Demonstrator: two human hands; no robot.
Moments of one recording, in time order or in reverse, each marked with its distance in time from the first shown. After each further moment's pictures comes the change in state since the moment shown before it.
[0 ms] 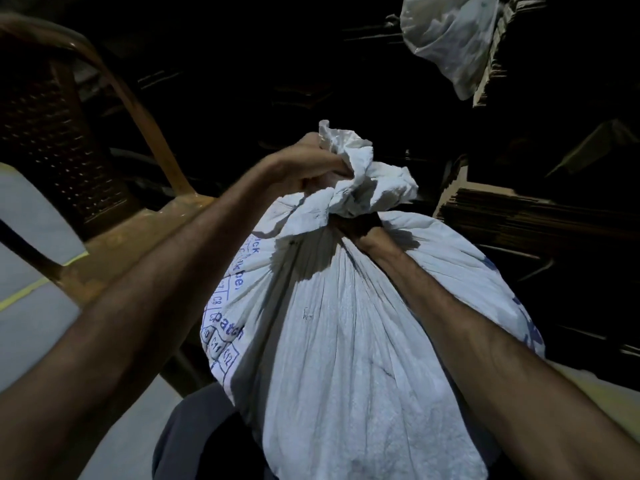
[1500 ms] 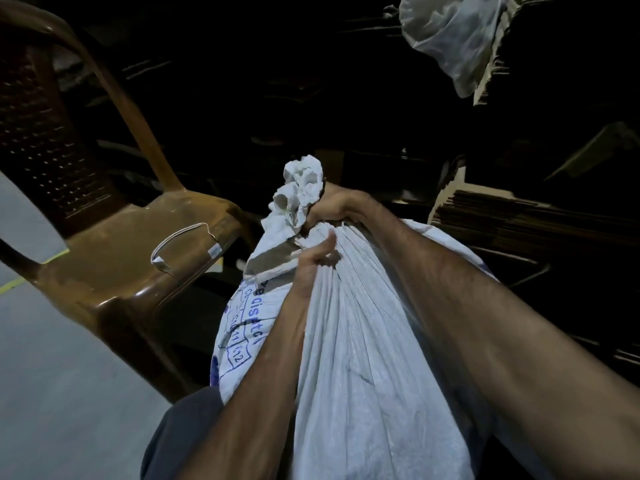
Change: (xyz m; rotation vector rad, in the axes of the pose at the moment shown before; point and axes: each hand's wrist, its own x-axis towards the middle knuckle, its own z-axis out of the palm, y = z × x) left_hand -0.051 -0.113 0.123 -1.267 0.032 -0.119; right_hand 0.106 -0.021 0.002 -0.518 -0.322 0.191
